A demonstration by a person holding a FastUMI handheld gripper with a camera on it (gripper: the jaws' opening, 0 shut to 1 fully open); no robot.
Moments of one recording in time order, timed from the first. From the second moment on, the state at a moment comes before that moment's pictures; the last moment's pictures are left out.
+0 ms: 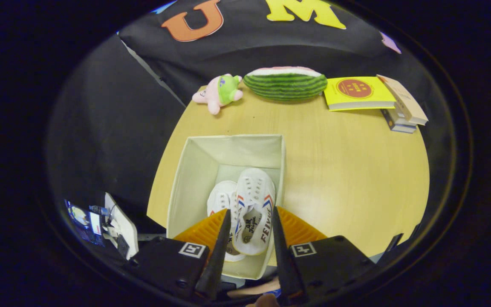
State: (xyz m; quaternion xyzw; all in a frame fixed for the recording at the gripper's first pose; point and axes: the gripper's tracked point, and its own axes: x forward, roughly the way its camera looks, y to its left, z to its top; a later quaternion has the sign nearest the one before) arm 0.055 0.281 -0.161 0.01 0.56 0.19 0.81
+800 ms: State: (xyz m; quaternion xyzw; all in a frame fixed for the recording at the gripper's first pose) arm 0.037 0.184 -0.026 -0.02 0.13 0.14 0.98
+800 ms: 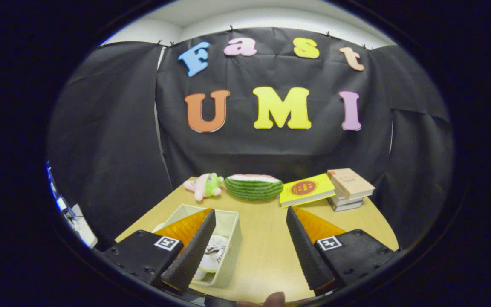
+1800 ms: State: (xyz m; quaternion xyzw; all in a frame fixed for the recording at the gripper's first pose) arm 0.004 0.096 -0.008 0.00 -0.01 0.07 1.00
